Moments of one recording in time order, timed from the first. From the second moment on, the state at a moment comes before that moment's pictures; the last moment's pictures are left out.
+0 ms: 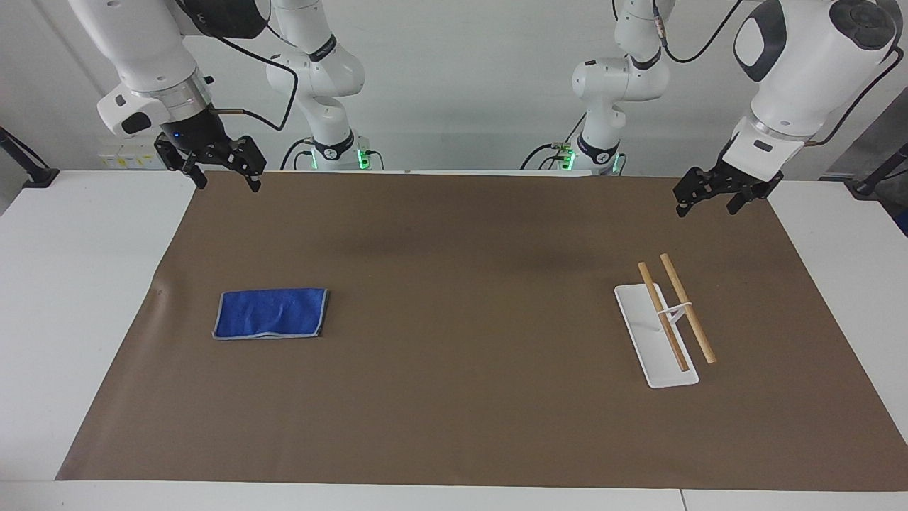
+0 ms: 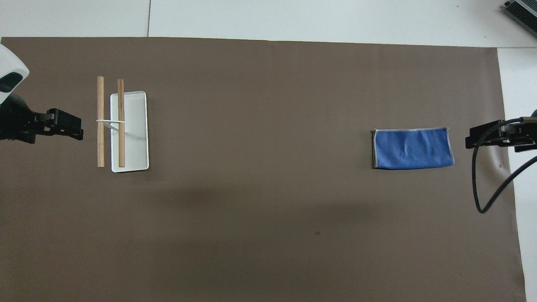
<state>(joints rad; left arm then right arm) -0.05 0.04 -0.03 -1.57 -0.04 1.55 -0.10 -0.03 -0.02 -0.01 -1.57 0.01 1.53 0.05</state>
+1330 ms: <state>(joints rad) -0.03 0.04 -0.03 -1.59 -0.05 1.61 -0.10 -0.07 -0.02 -0.01 -1.74 0.01 1.77 0.03</state>
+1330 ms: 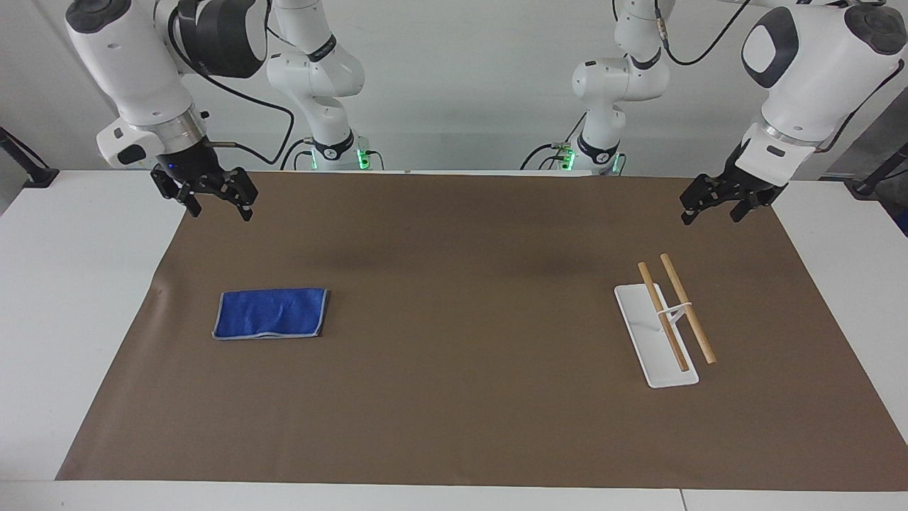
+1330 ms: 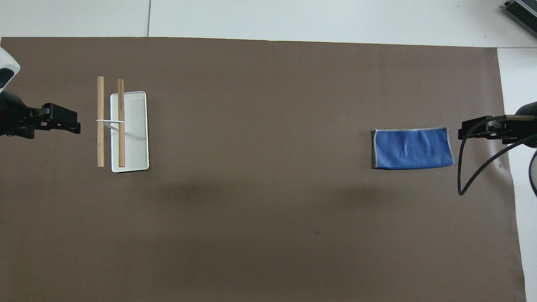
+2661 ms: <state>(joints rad) -0.03 0.04 -0.03 -1.59 -0.05 1.62 -0.10 -0.11 0.30 -0.01 -2.07 0.01 2.44 -0.14</state>
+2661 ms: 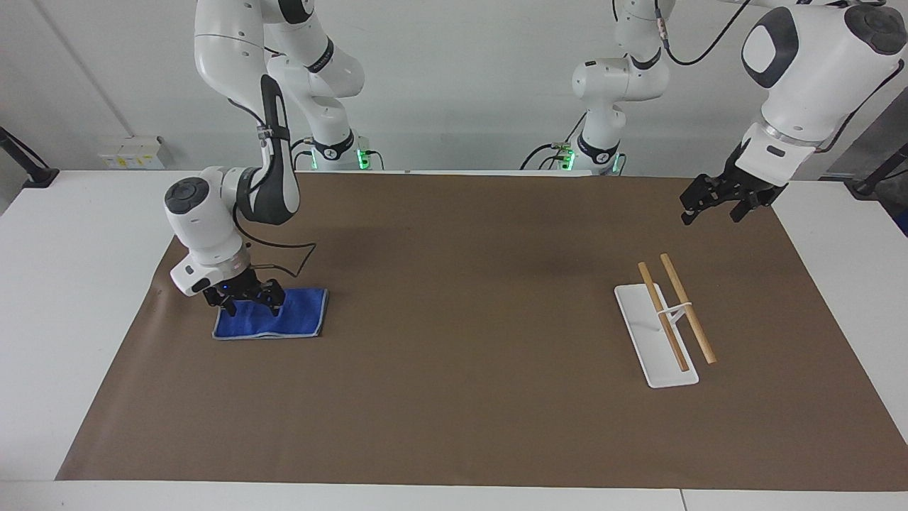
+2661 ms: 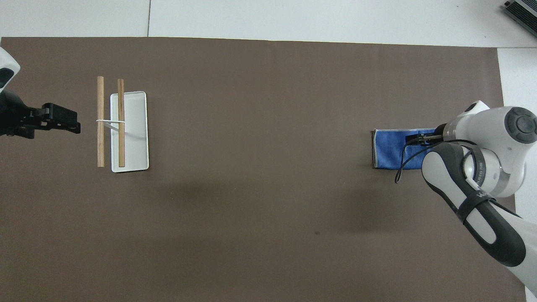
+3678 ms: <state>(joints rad) -0.03 0.04 -0.03 -1.59 -0.05 1.62 -0.10 -0.11 0.31 0.00 -2.07 0.02 2.44 -0.16</state>
